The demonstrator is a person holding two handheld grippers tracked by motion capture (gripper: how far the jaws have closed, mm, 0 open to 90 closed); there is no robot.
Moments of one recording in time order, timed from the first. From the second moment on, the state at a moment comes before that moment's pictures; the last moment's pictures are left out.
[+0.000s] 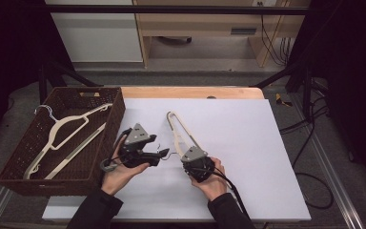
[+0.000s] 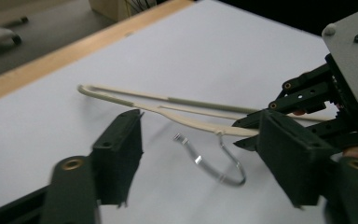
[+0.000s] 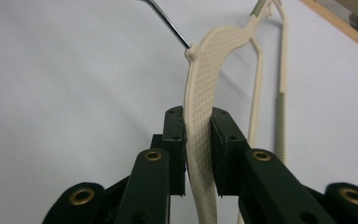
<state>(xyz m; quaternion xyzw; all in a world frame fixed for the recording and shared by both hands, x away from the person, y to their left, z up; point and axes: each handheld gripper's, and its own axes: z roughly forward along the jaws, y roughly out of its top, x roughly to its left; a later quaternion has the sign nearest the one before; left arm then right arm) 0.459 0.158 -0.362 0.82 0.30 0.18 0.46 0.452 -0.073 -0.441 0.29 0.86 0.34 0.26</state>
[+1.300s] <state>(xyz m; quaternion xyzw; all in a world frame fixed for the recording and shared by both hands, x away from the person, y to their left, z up) 0.448 0.137 -0.374 0.87 0.17 0.16 0.43 0.420 -0.118 -0.375 0.18 0.85 0.48 0.11</state>
